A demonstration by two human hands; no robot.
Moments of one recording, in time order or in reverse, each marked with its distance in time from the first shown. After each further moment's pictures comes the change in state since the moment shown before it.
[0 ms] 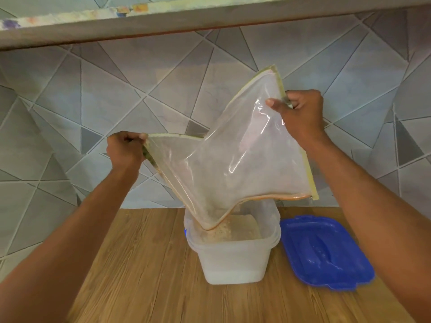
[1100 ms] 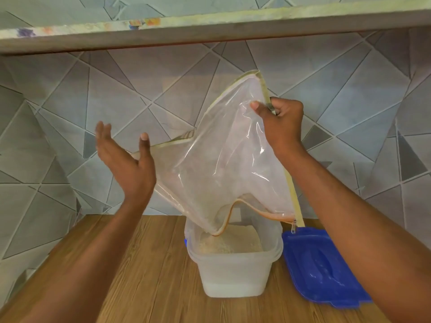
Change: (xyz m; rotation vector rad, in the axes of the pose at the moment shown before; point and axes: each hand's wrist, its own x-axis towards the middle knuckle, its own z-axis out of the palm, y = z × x) left_hand -0.045 -0.005 -0.001 0.106 0.312 0.588; right_hand -0.007 -0.027 0.048 0.177 0.014 0.008
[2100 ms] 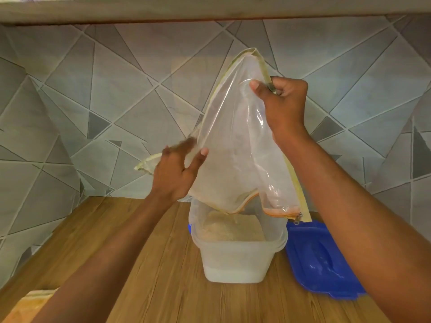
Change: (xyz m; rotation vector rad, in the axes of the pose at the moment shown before) left_hand -0.049 0.005 0.007 0.189 -0.621 0.133; right_hand -0.003 -0.022 0.027 0.030 -0.023 0.015
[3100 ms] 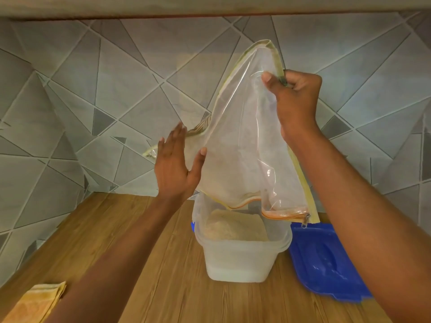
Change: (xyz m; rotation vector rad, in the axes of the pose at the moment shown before) left_hand -0.006 -0.017 0.015 0.042 0.202 0.057; right_hand 0.004 -0.003 -0.001 0.041 0.048 0.034
